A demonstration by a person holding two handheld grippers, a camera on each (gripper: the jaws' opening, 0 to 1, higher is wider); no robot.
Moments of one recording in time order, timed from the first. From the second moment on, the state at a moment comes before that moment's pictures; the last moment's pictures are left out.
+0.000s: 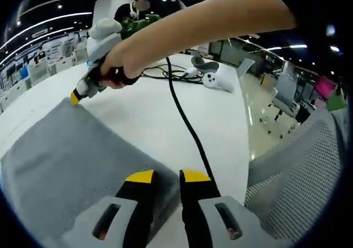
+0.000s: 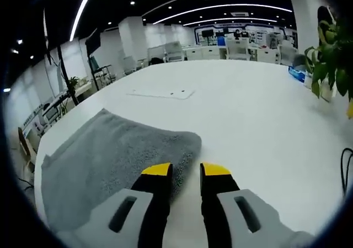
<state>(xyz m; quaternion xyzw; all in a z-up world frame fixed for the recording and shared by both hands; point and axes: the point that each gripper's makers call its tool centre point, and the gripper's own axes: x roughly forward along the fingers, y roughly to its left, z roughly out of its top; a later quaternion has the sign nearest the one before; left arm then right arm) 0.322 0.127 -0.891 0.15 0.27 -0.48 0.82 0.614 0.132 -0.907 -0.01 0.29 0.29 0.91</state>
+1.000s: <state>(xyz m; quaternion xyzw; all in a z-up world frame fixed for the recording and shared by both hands) 0.311 0.121 -0.910 0.21 0.27 -0.50 0.80 0.630 0.140 -0.913 0.04 0.27 0.28 0.92</state>
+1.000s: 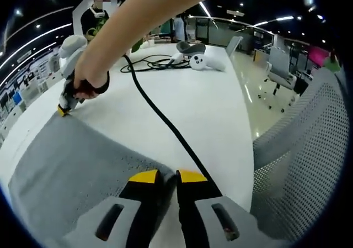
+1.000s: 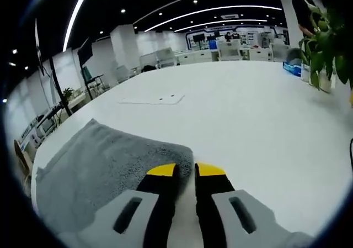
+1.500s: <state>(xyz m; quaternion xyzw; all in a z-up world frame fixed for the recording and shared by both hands) 0.313 0.123 -0.910 0.23 0.26 -0.50 0.79 0.614 0.143 -0.901 0.03 0.25 0.29 0.92</state>
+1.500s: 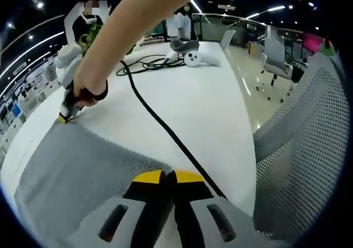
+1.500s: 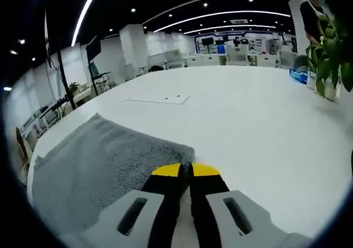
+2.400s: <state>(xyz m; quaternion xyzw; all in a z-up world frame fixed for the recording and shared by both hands) 0.307 0.136 -0.872 0.19 0.23 -0.50 0.81 0.621 0.150 -0.875 0.13 0.27 0.28 0.91</state>
